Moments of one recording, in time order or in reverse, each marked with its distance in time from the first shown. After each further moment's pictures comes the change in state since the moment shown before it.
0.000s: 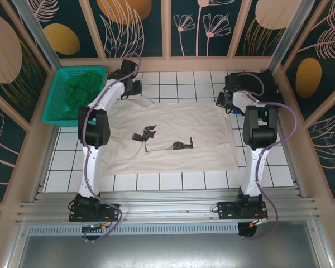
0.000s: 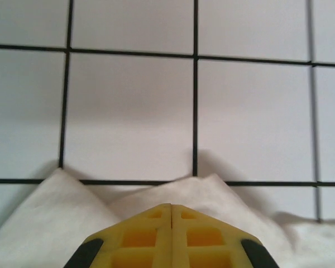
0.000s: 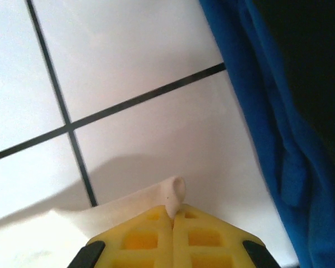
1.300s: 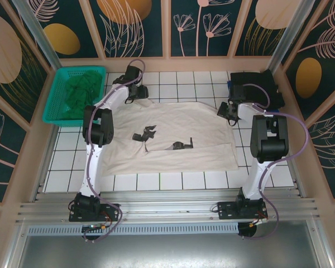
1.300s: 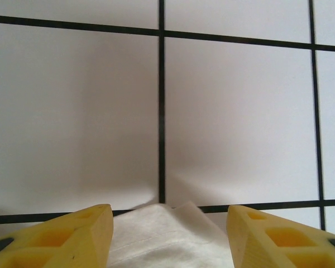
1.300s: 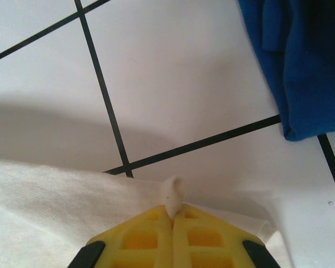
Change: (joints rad) left arm -0.022 0.132 0.006 0.122 0.079 -0.035; right arm -0.011 -0.236 -0.348 0.120 -0.111 0.023
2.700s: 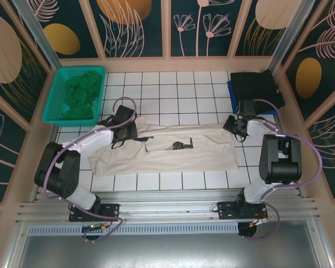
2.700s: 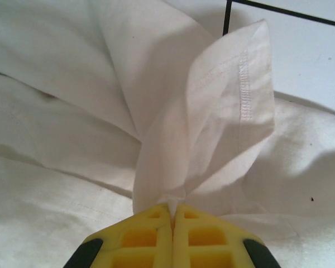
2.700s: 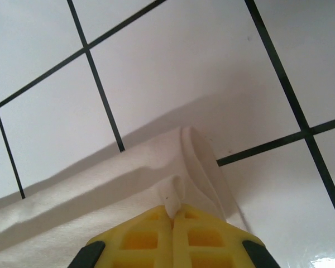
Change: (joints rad) left arm -0.159 -0.954 -1.251 0.227 -0.159 -0.266; right arm -0.067 -0.303 -0.344 0.019 -0.101 0.035
